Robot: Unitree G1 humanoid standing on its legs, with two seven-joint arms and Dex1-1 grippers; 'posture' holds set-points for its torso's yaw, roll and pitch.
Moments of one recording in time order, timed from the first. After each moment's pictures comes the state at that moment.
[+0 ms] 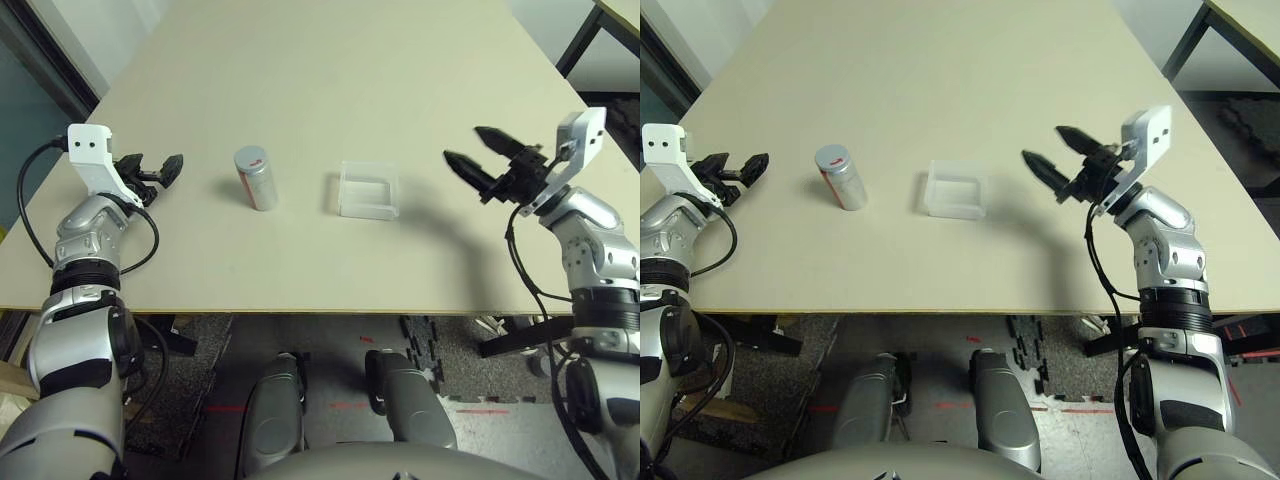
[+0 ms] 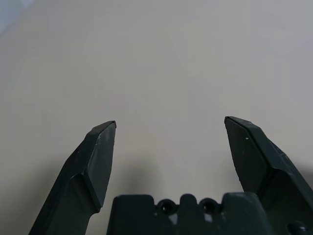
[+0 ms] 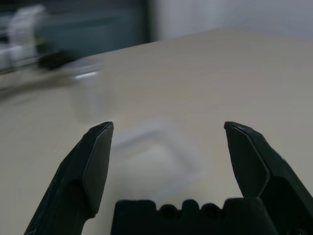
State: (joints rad) left arm -0.77 0.65 0.34 0.99 -0.25 0.01 -0.67; right arm -0.44 -0.54 -0.13 0.13 0.54 0.24 1.07
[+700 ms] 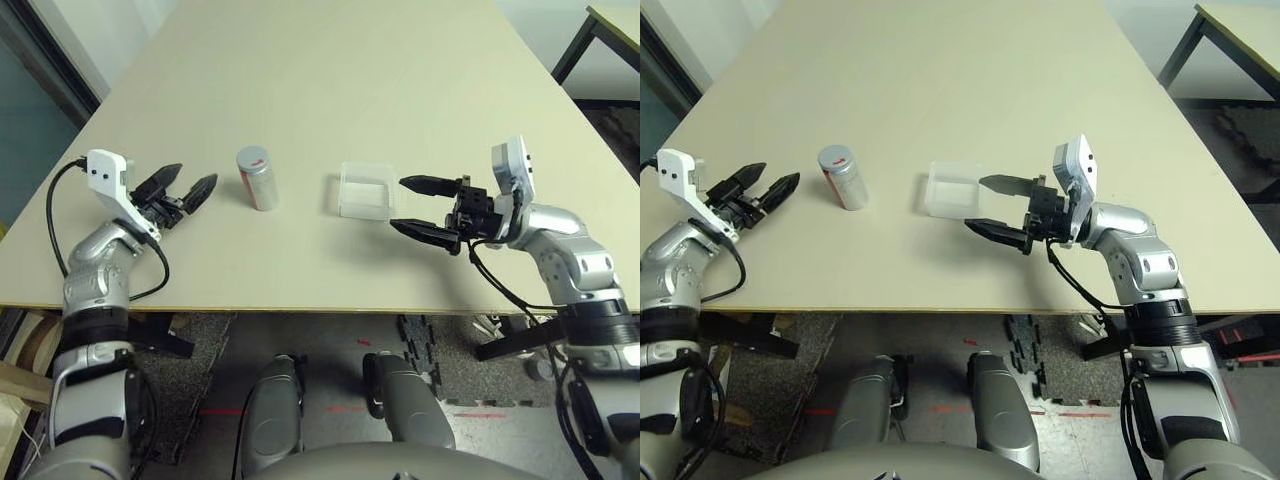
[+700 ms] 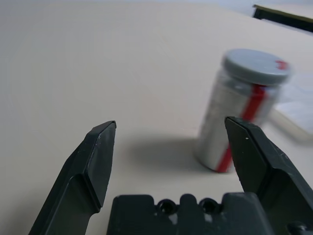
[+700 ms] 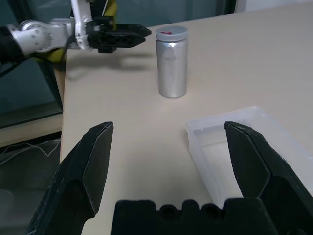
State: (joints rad) left arm -0.35 0.54 0.34 0.35 -0.45 0.15 -0.84; right arm -0.47 -0.50 0.01 0.14 0.48 0.25 1.18
